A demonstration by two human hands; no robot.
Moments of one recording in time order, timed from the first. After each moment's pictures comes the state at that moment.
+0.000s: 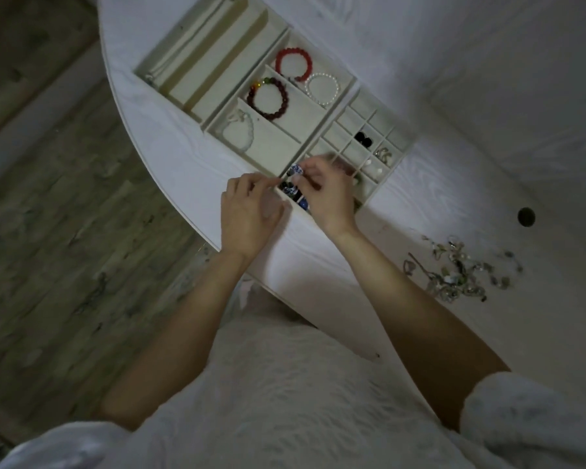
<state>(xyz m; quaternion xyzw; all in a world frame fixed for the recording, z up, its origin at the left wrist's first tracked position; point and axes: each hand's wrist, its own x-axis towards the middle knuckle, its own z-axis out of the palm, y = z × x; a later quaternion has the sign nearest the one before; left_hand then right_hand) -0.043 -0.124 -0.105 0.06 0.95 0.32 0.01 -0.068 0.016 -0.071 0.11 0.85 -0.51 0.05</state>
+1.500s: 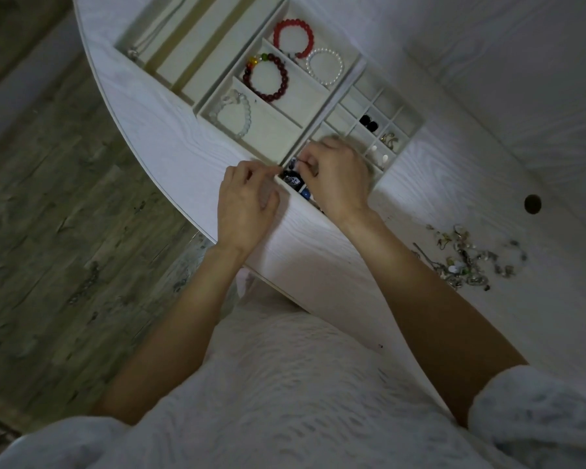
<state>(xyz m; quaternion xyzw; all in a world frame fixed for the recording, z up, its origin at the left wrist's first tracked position) -0.047 -0.127 -0.104 0.06 0.93 0.36 0.02 -0.080 0.023 -0.066 -0.02 0.98 -0.21 0.01</state>
